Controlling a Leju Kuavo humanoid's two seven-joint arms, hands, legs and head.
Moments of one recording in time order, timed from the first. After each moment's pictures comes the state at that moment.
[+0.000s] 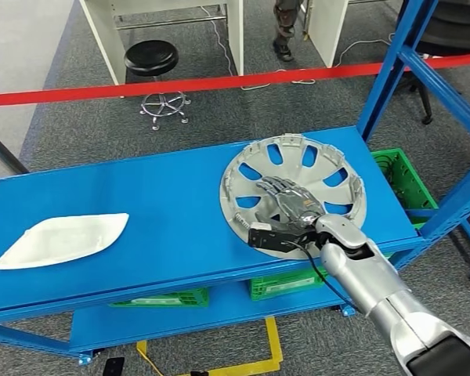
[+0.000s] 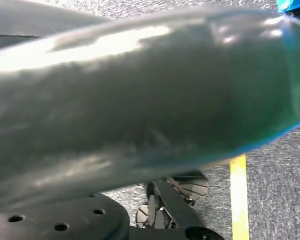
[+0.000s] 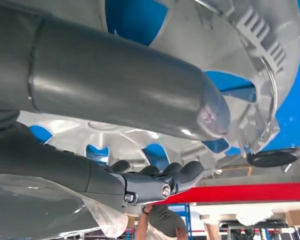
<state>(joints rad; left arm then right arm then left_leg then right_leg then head) -0.08 -0.18 0.92 -0.23 -0.79 0.18 -0.29 -0.66 -0.12 0.59 -0.87 0.82 -0.03 -0.16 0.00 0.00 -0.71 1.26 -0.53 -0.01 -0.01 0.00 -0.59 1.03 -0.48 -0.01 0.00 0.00</state>
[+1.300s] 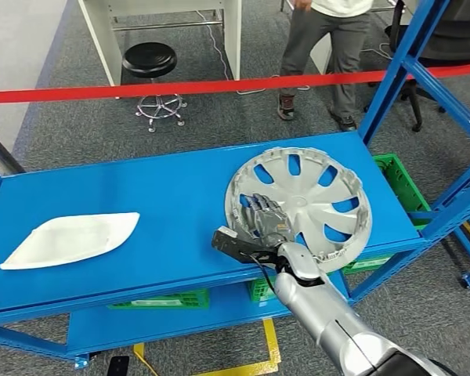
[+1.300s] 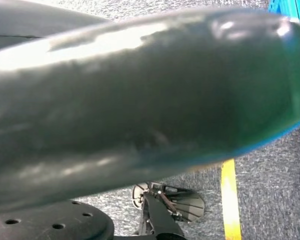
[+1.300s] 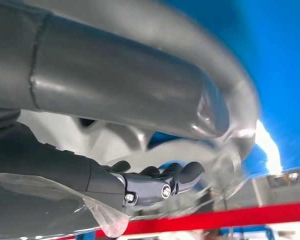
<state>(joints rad) -0.08 -0.21 0.90 -0.23 -0.83 0.33 -0.35 -0.57 0.13 0.53 -0.67 0.91 -0.25 0.13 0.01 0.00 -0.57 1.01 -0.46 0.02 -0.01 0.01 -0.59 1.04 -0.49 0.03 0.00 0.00</state>
